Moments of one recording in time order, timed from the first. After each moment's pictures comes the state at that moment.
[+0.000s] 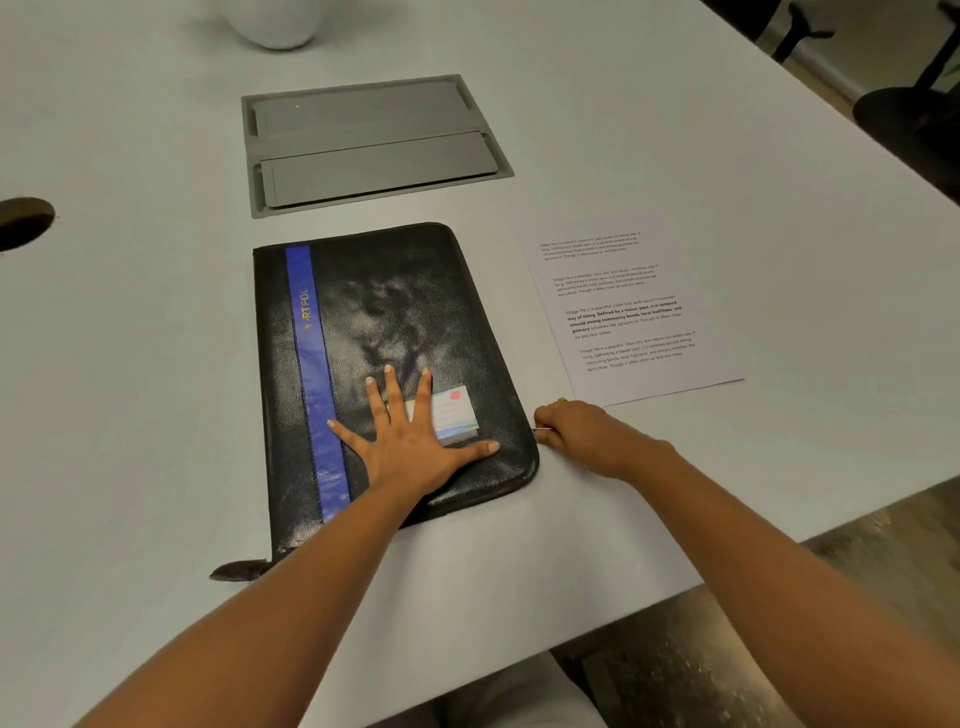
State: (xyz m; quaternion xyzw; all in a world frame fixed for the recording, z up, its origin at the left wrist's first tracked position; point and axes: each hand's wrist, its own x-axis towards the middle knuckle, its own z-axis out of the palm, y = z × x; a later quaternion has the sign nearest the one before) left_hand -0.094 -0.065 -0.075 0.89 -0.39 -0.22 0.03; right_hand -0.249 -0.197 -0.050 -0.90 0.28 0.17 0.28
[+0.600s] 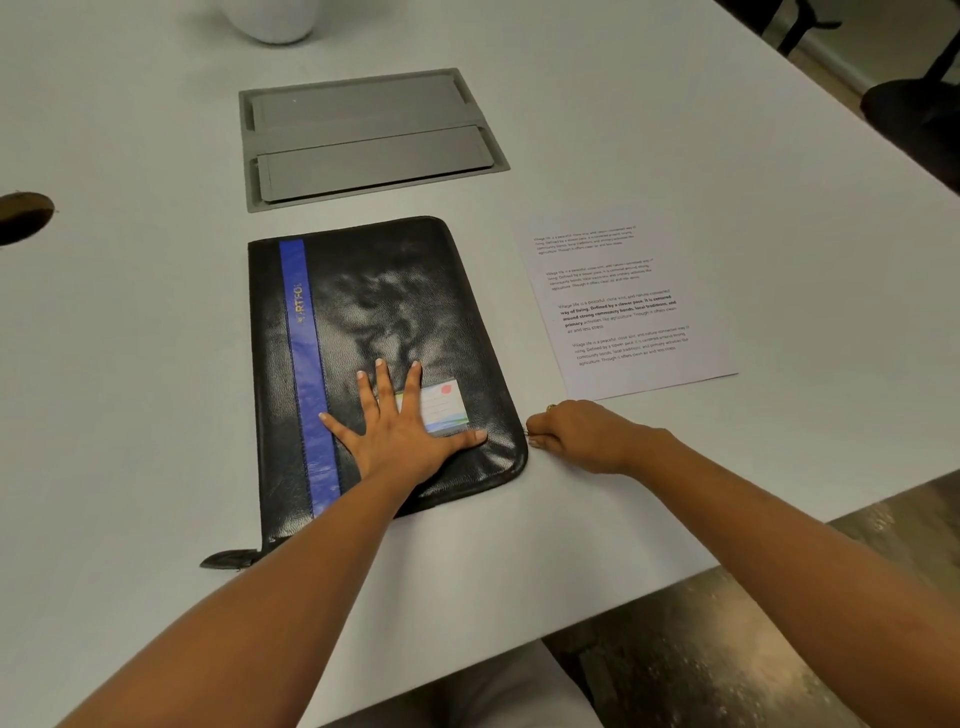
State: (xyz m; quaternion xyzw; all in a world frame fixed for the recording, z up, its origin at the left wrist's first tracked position) left_hand -0.096 -0.067 -0.076 0.90 -0.37 -0.22 0.04; right_hand -0.258 -0.201 -0.051 -0.94 0.20 0.19 0.22
